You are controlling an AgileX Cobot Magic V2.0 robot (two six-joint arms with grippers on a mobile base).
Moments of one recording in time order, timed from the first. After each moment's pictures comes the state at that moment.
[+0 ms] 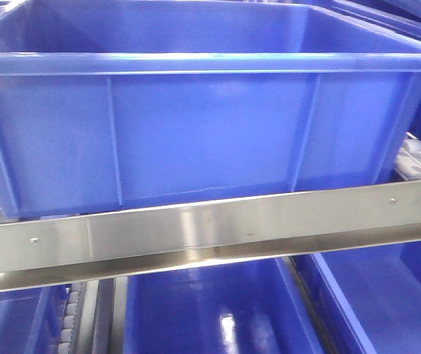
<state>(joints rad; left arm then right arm) -0.84 1.31 -1.38 0.26 0.91 -0.49 0.37 1.09 -1.17 -0.23 0.85 0.31</state>
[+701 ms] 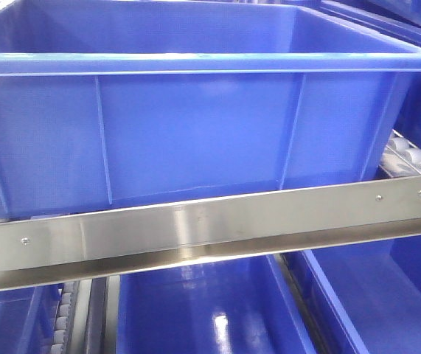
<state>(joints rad) -1.00 0.55 -0.73 0.40 0.47 -0.42 0.37 0.25 -0.49 -0.26 0.41 0.24</state>
